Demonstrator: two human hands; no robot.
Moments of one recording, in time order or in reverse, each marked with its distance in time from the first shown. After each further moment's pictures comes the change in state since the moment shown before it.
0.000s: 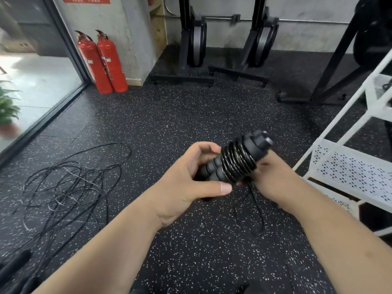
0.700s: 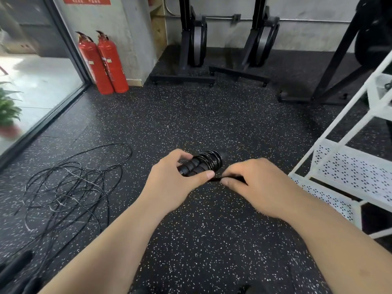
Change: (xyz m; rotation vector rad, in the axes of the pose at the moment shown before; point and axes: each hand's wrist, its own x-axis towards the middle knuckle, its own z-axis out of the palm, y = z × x) left_hand 0.007 -0.014 -0.023 0.685 0.481 -0.194; right_hand -0.009 -0.010 0.009 -0.632 -0.037 -0.184
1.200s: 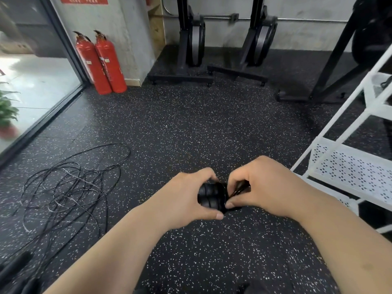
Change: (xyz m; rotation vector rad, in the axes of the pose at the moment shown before) left_hand -0.011 -0.001 0.013 0.318 -0.365 0.311; right_hand -0.009 0.006 -0.014 0.000 -0.107 -0.043
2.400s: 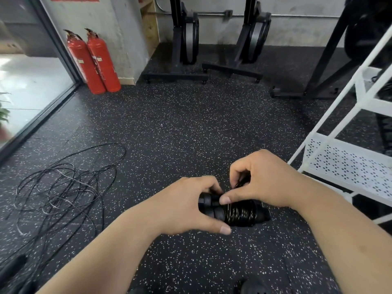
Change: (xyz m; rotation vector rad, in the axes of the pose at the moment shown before) left_hand -0.007 0.017 -0.002 -0.101 -0.187 0.028; right_hand -0.001 0.015 -0.005 0.234 0.033 -0.029
